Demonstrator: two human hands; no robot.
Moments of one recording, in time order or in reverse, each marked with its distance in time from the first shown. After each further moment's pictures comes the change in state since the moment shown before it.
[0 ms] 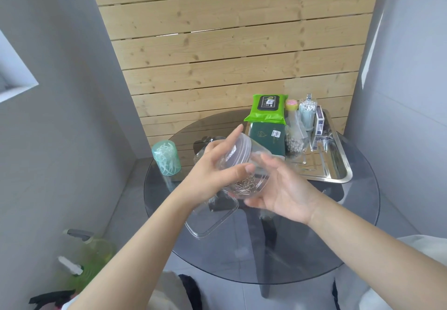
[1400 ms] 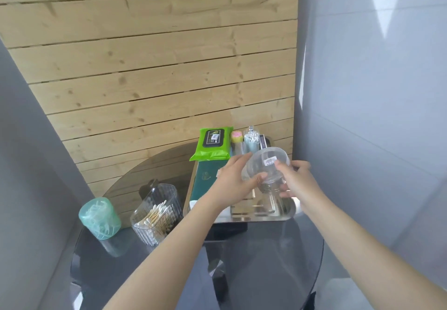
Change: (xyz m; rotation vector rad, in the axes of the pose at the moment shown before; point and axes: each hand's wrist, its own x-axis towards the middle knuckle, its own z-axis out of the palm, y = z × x) left_hand 0.147 0.025 0.113 0.329 -0.146 0.062; right_hand -0.027 -0.085 -0.128 -0.474 1.184 -0.141
